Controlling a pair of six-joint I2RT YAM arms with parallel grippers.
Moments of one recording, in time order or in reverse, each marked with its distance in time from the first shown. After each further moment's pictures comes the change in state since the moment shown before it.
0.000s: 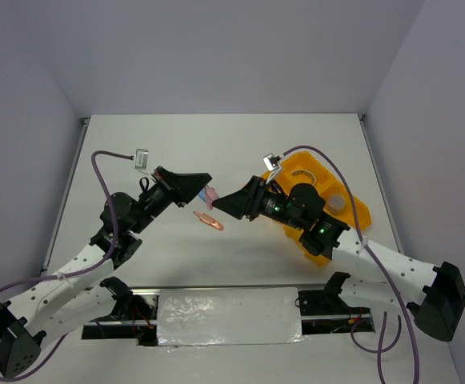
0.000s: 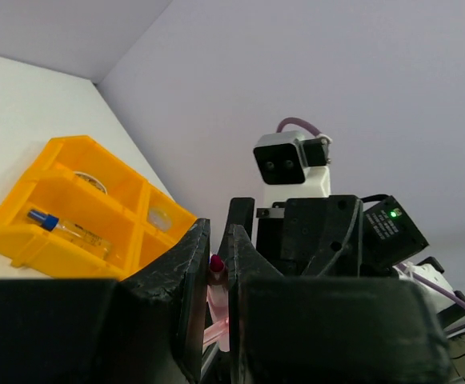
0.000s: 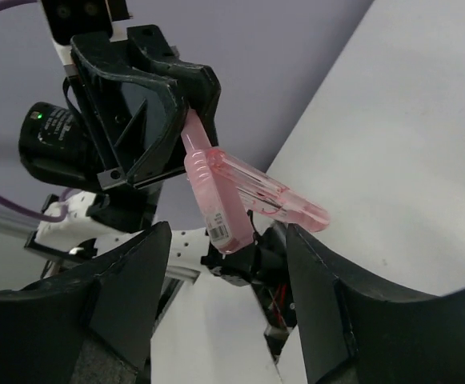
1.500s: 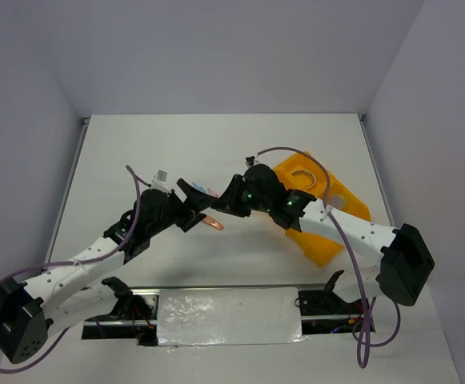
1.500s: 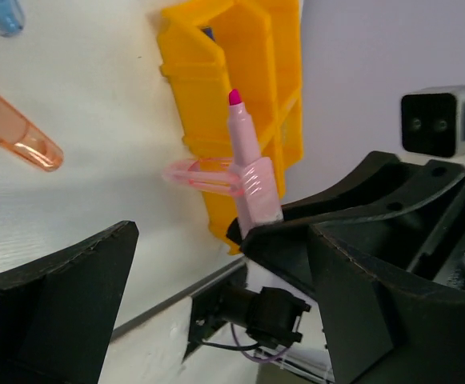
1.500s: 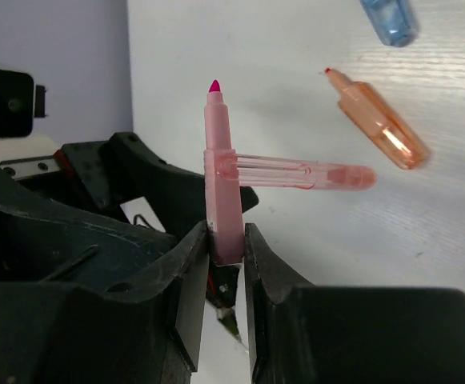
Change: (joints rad) left arm -0.001 0.110 -0.039 -0.493 -0.084 -0.363; right arm -0.021 0.376 0.270 -0.480 0.110 0.110
